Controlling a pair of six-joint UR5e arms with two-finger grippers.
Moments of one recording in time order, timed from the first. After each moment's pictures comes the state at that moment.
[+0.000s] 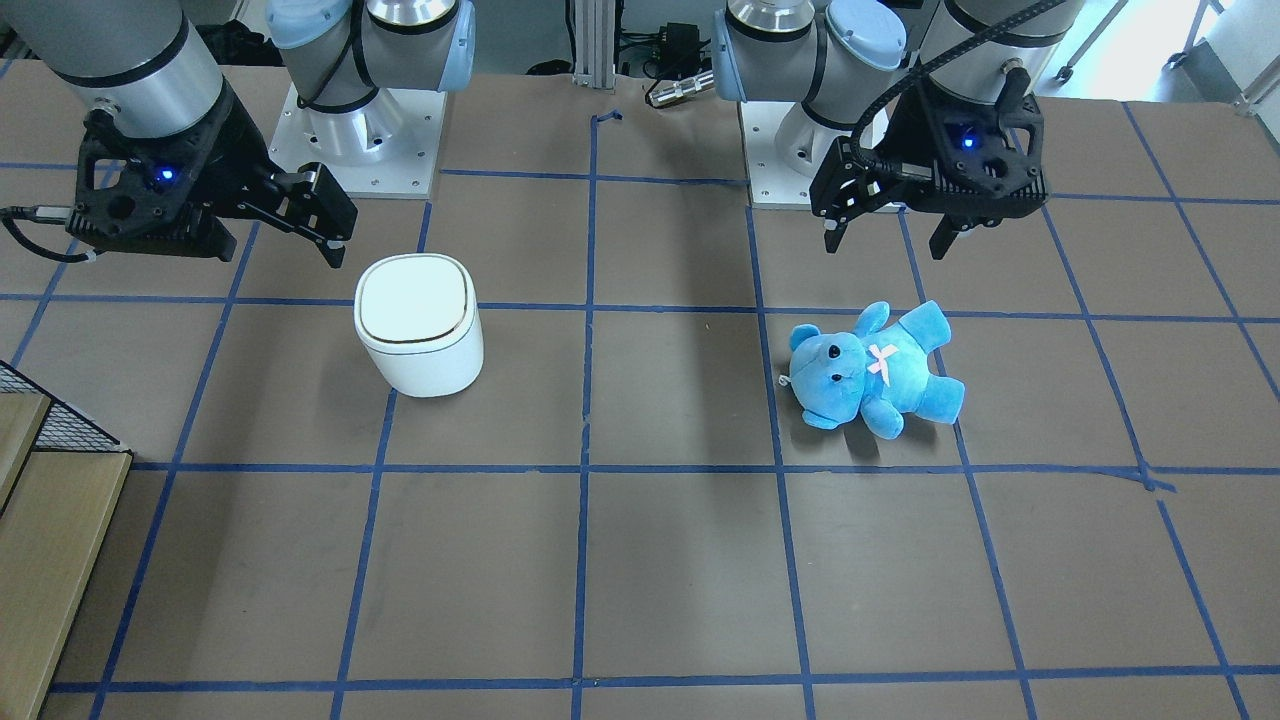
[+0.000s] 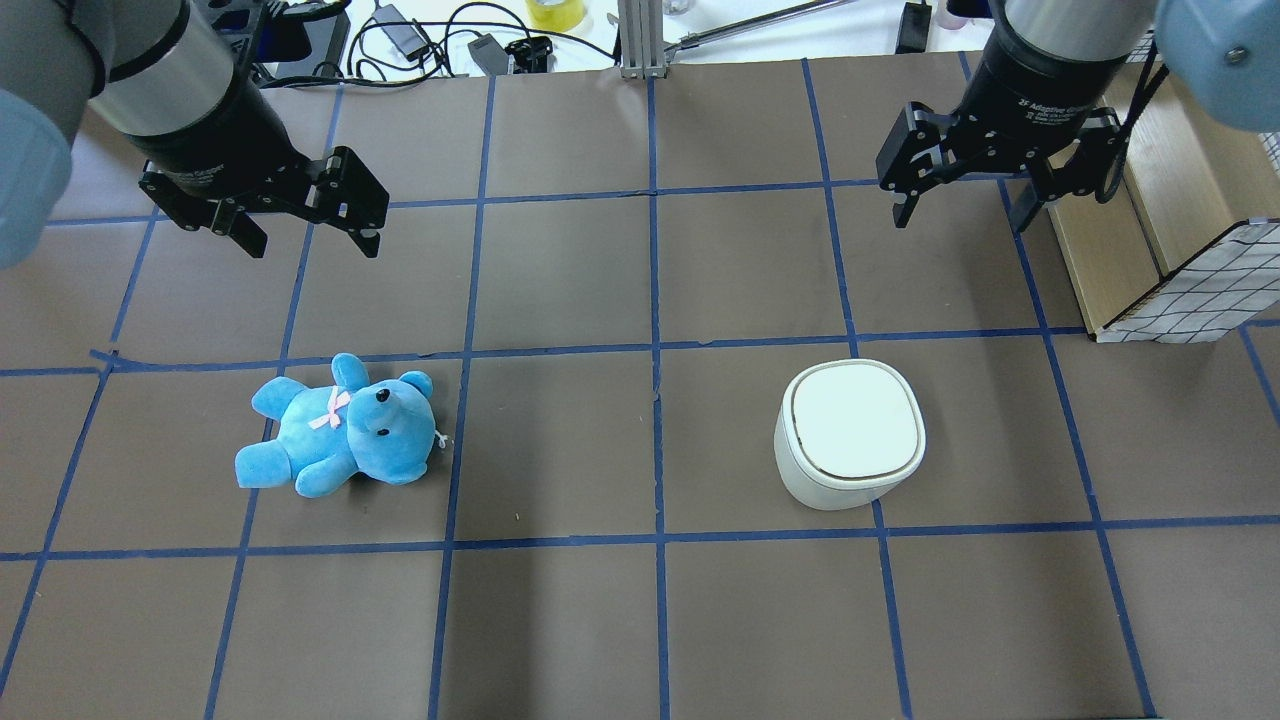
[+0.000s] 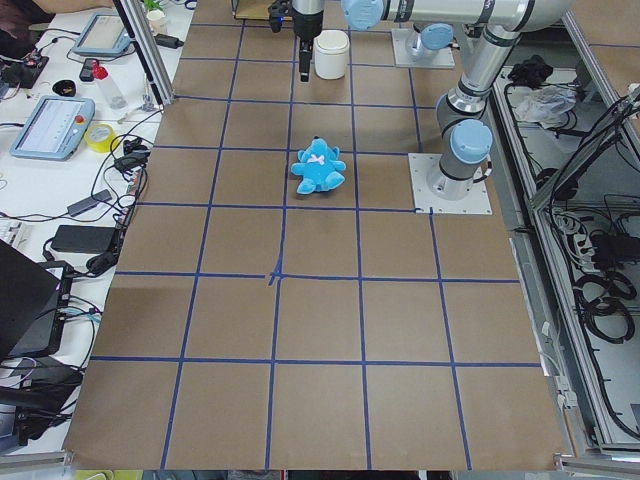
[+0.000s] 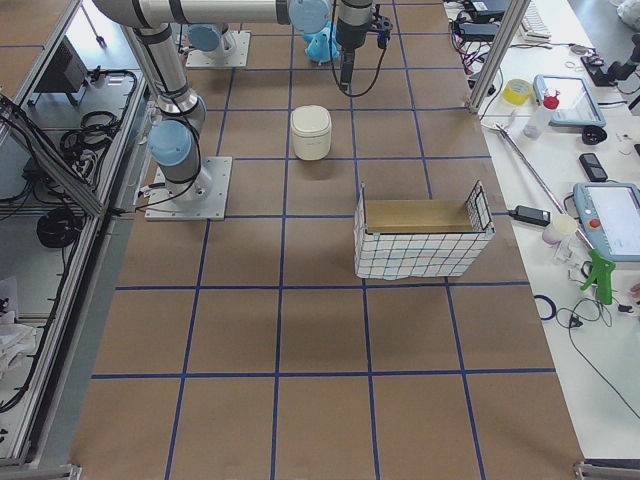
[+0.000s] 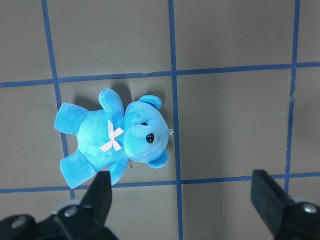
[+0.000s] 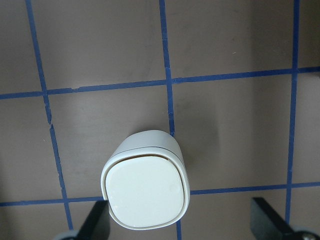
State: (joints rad) left arm -1.54 -1.52 -1.60 -1.55 1.57 0.07; right arm 1.54 -1.54 1.51 -1.48 -1.54 0.04
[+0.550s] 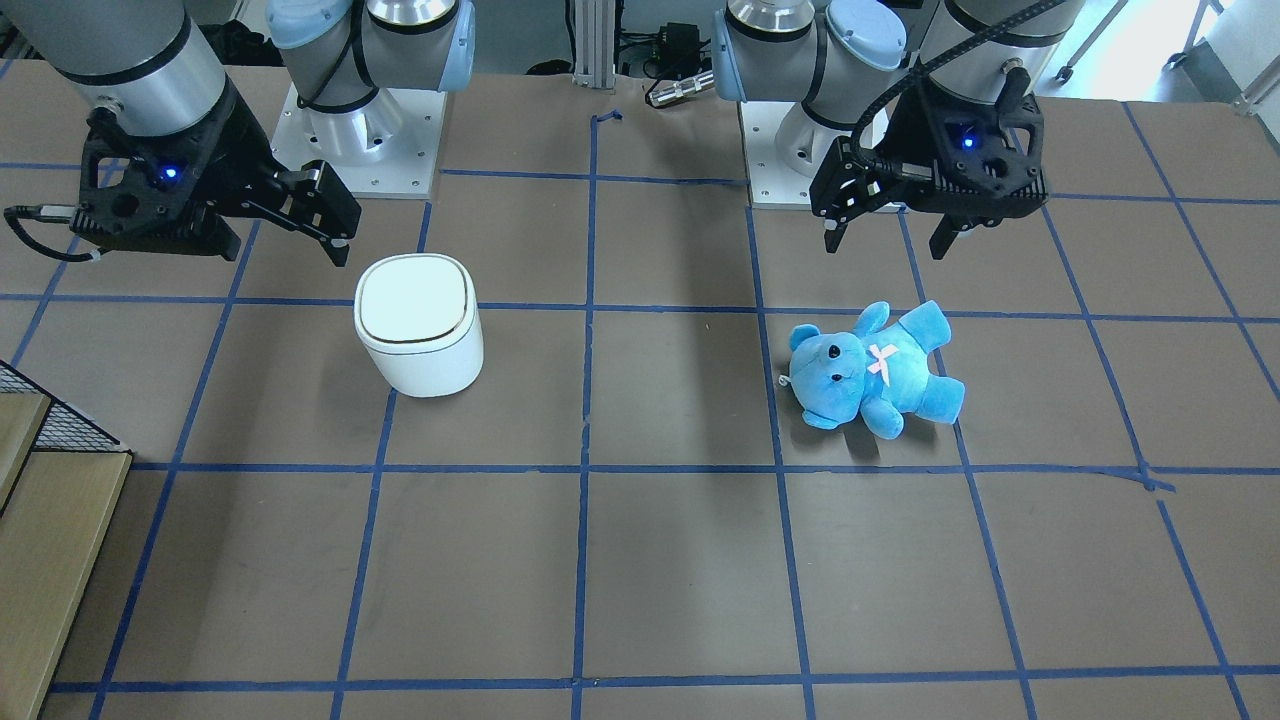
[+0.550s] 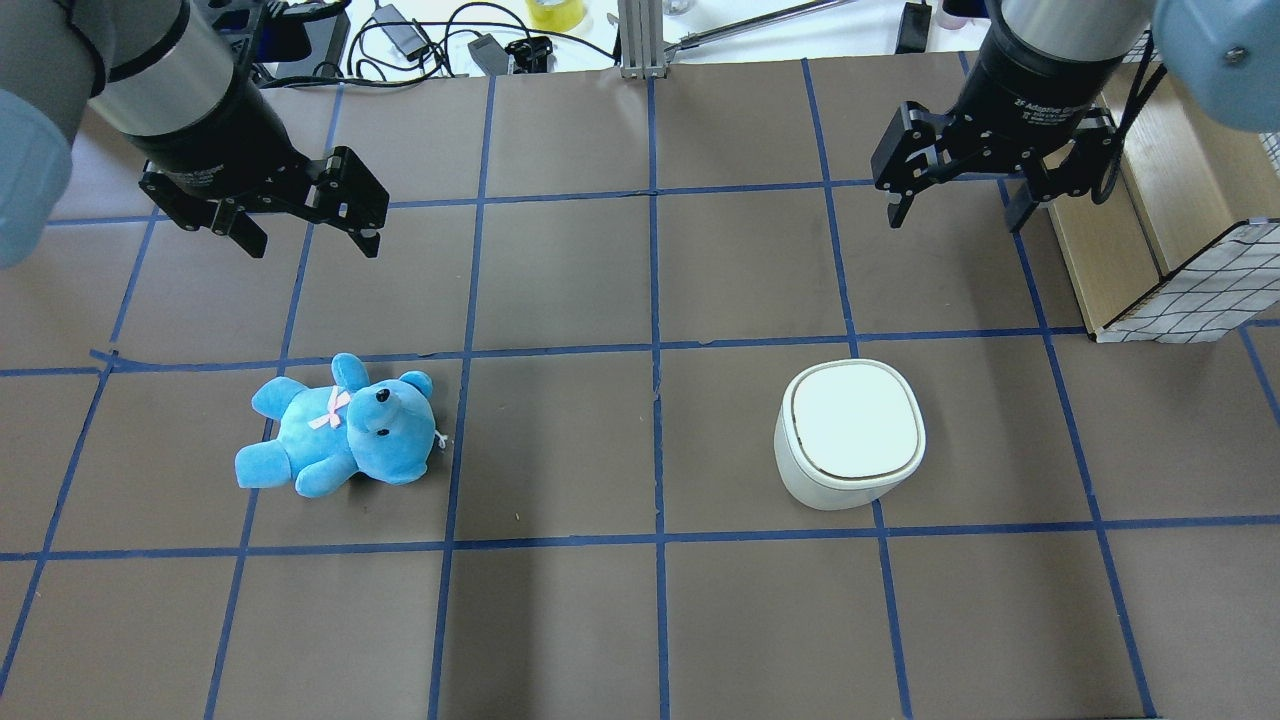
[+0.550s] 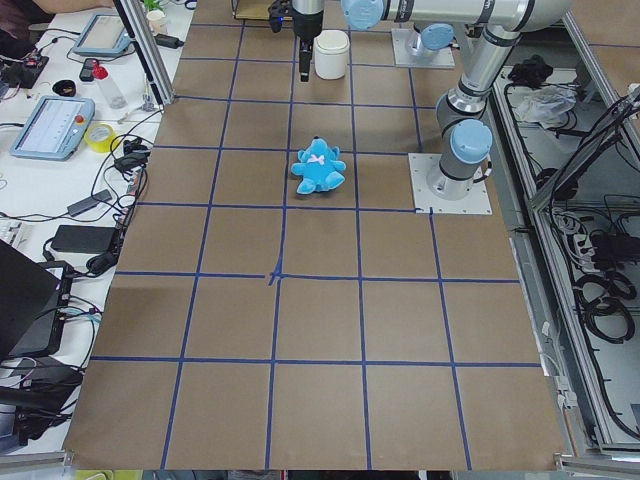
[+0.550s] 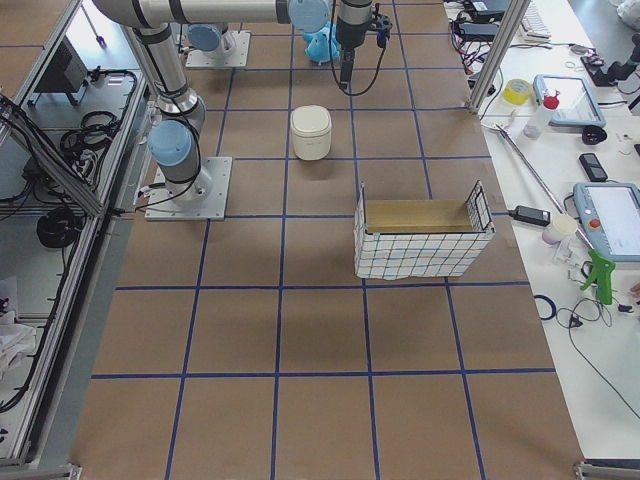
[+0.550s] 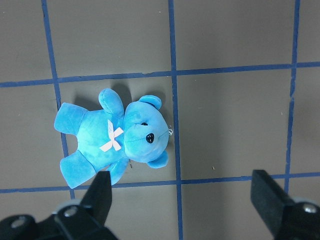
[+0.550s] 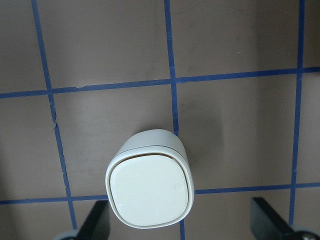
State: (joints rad) left arm -1.54 -1.52 -1.60 -1.55 1.57 0.07; right arm 1.54 -1.54 1.51 -1.48 -1.53 0.04
